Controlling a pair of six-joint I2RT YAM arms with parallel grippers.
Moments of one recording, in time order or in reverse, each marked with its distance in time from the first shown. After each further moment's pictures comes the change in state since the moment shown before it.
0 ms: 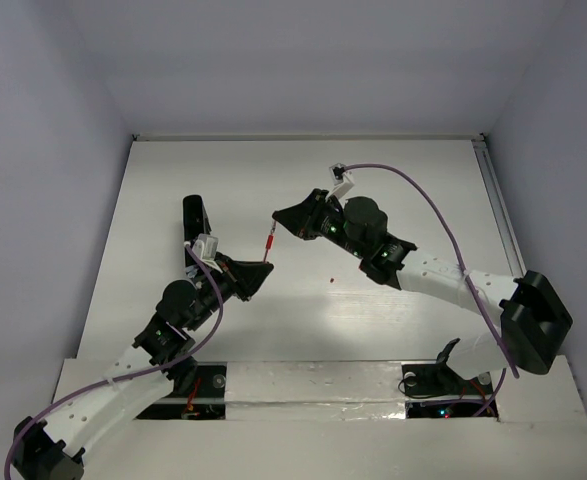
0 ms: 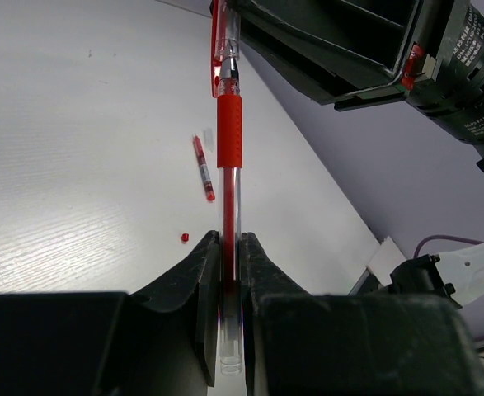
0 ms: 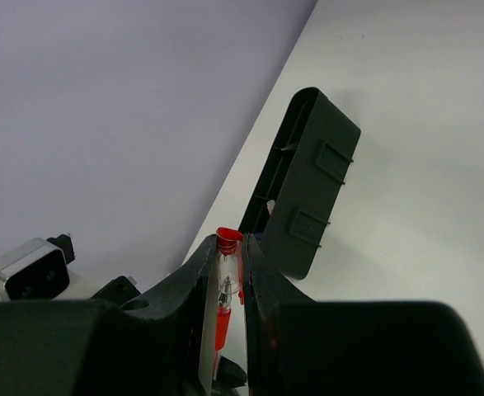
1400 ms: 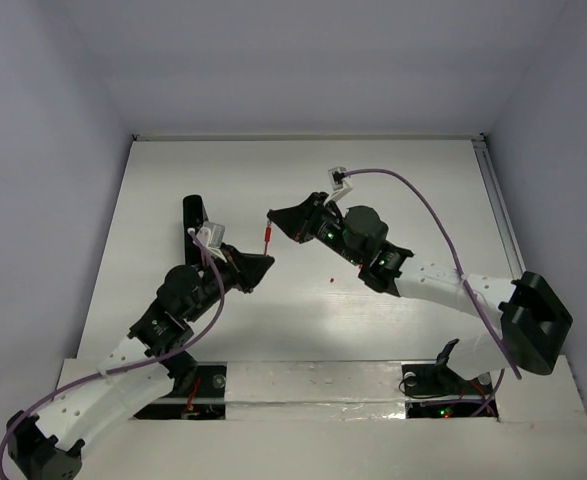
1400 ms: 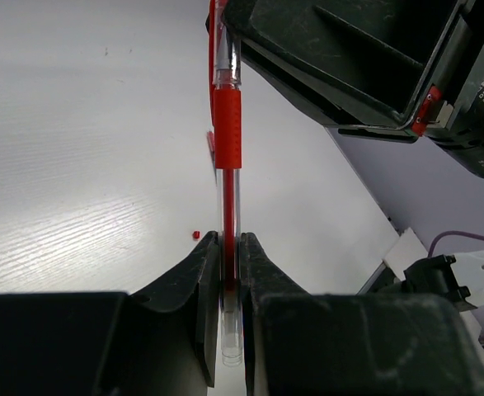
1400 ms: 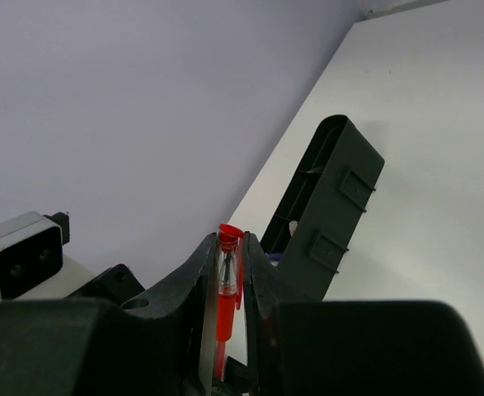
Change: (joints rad) left arm -0.008 0.067 0.167 -0.154 -0.030 0.059; right arm 0.054 -0.005 -0.034 0.113 0.013 -0.045
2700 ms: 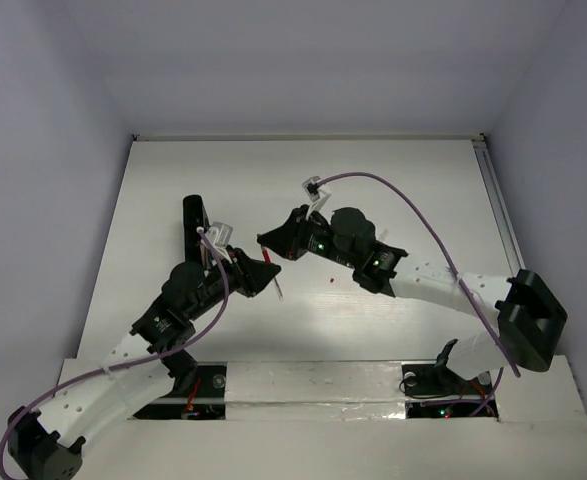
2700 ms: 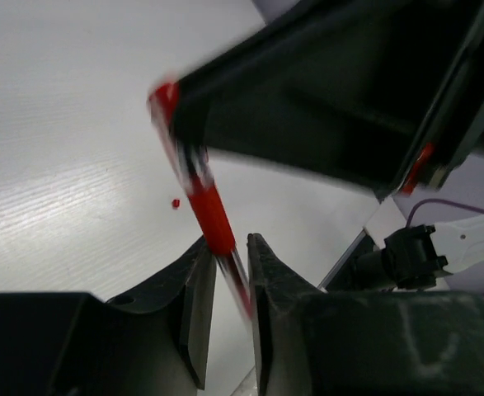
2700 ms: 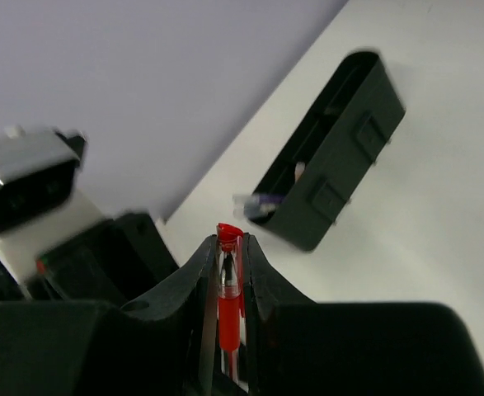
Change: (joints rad) left arm 0.001 0.037 0.013 -0.080 0.101 -0.044; right arm 0.035 0.027 0.036 -0.101 -0.121 -0.122
